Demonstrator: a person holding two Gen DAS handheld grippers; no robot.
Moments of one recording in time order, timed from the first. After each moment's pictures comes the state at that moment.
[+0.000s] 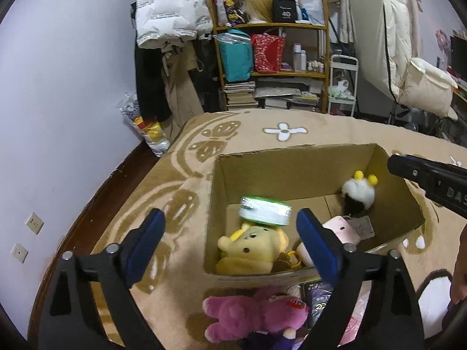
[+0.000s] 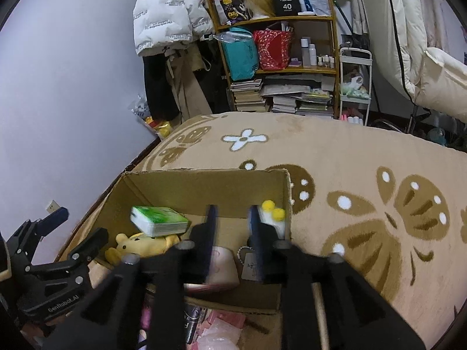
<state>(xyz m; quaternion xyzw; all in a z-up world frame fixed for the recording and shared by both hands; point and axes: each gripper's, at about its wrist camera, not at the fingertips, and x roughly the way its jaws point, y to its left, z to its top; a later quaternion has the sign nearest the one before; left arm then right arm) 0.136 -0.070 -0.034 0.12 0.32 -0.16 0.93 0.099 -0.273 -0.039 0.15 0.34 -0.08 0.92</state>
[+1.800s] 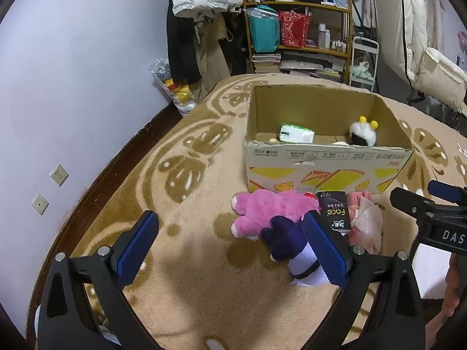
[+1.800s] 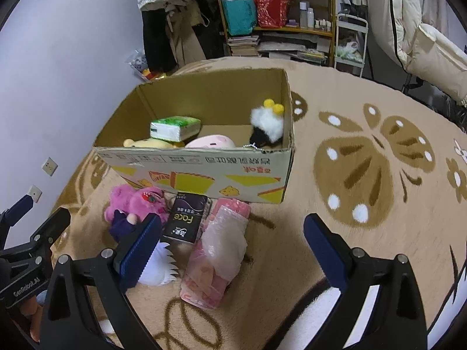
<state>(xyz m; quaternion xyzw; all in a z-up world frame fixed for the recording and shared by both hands) 0.043 -0.015 -0.049 0.12 0.39 -0.10 0.91 0.017 -0.221 -0.071 0.13 0.44 -0.09 0.88</state>
